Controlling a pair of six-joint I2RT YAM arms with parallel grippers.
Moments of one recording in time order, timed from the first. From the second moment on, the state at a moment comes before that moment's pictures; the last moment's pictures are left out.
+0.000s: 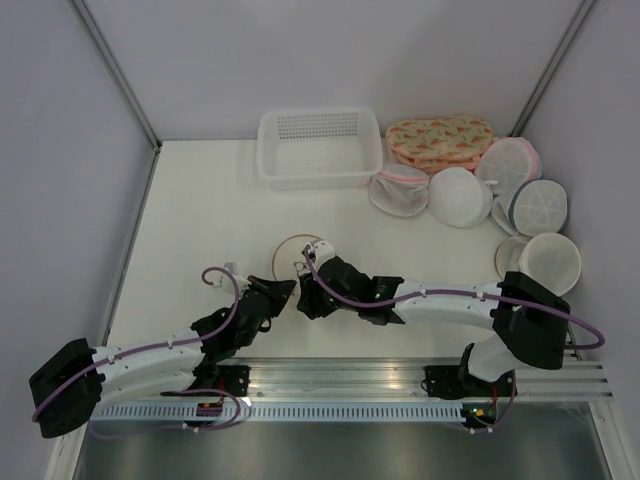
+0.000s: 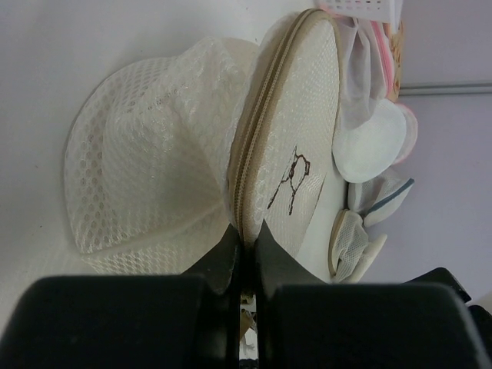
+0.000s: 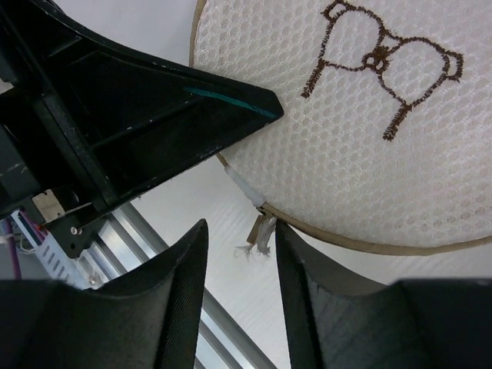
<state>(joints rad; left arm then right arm) -1.00 0.84 0.17 0.20 -0.62 -1.54 1.14 1.50 0.84 0.03 0.07 0.59</state>
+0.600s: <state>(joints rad) -1.00 0.86 0.17 0.26 -0.57 -1.51 1.14 1.56 0.87 -0.07 0.17 0.59</state>
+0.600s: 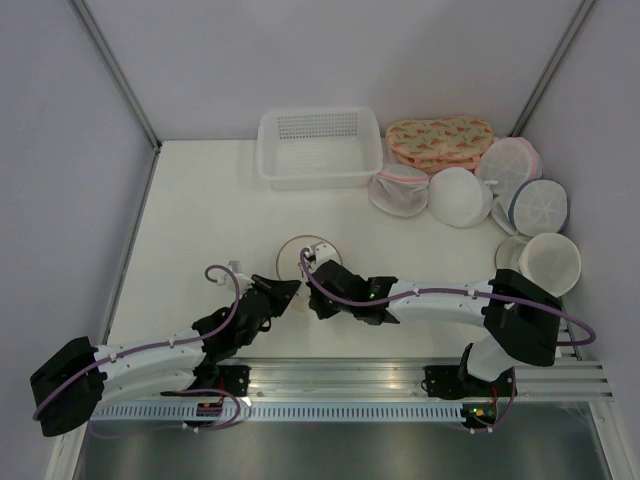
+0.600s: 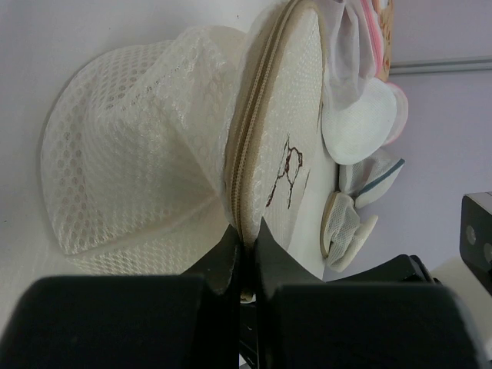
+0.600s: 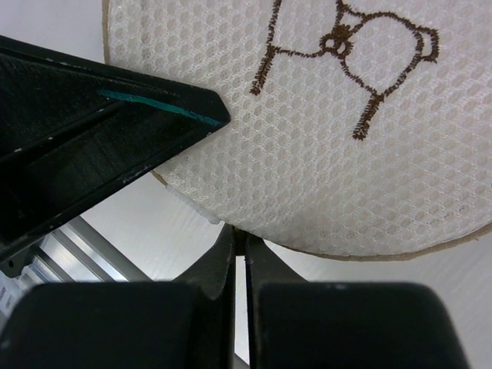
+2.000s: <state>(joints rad) -0.90 0.99 0.44 0.18 -0.24 -0.68 1.13 1.24 0.79 -0.51 0.36 0.63</state>
